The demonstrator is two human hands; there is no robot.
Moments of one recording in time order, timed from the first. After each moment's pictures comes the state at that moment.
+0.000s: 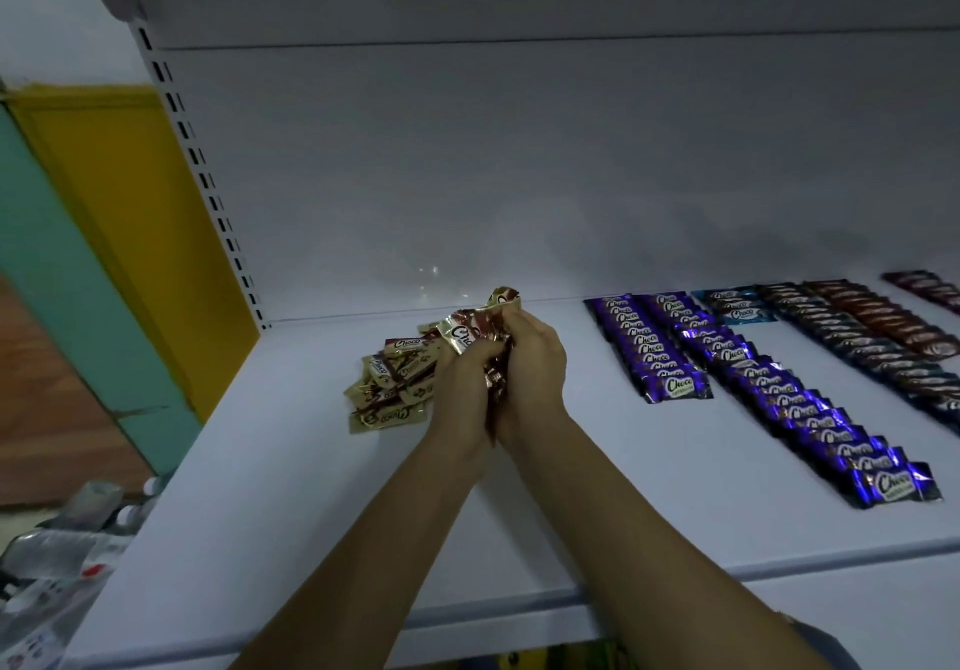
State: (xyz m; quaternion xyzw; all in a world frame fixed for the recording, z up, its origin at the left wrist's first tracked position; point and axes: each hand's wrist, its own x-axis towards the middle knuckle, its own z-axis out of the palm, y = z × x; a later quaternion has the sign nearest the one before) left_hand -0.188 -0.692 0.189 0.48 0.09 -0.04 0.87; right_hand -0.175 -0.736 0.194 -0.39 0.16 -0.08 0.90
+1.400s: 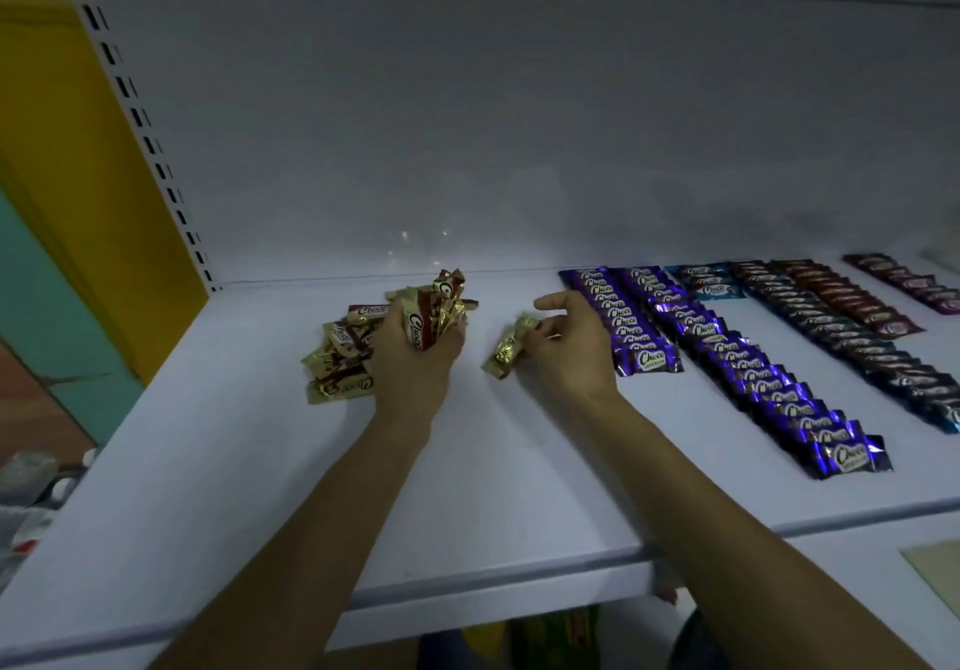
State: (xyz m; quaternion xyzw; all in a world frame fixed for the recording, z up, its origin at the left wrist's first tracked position) left_hand -0.164 -0.672 0.152 0.68 0.02 0.13 0.72; right_hand -0.176 -0.810 0.171 -0.82 0.11 -0.17 0.54
